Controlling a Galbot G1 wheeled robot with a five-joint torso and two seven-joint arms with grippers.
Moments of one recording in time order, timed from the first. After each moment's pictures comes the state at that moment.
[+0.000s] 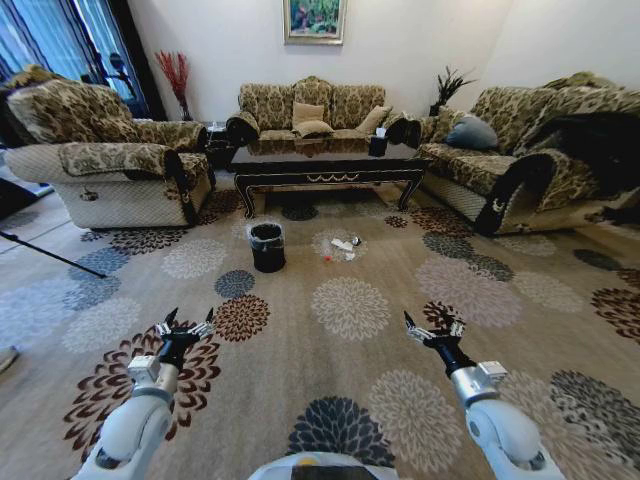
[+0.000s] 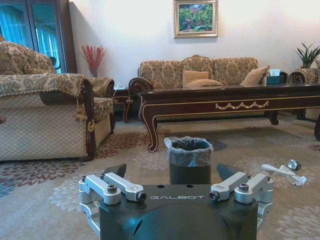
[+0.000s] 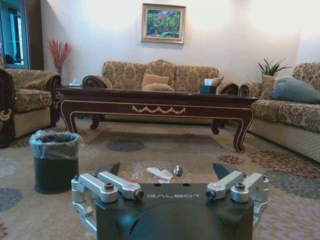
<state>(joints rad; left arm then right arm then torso) 1.61 -1.12 -0.70 -2.11 -0.44 0.10 -0.12 -1.62 1.14 0.74 2.02 0.42 -0.02 -0.06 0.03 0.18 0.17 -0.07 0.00</state>
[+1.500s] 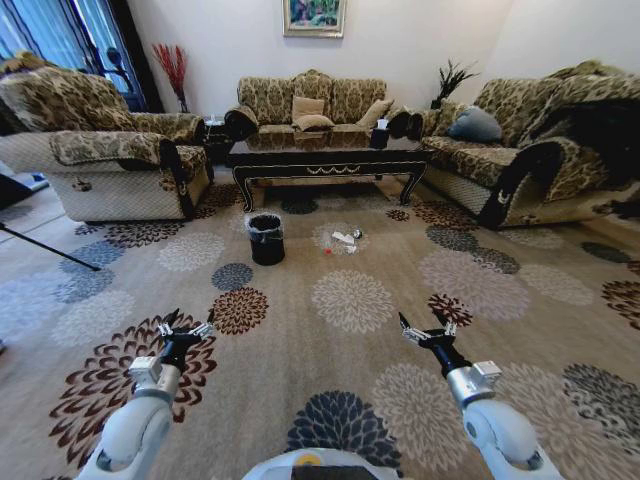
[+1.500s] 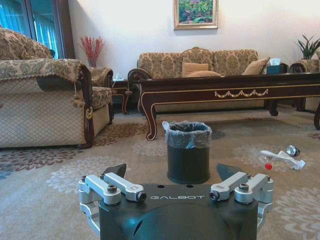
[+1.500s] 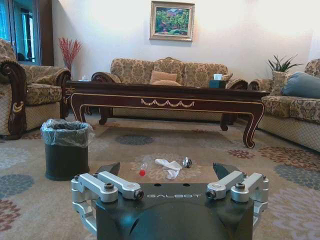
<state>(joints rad) 1.62 -1.13 -0.69 -2.12 -0.43 0.11 -0.13 -1.64 1.15 0.74 2.06 0.41 -0.02 -0.08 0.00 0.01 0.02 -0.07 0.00</state>
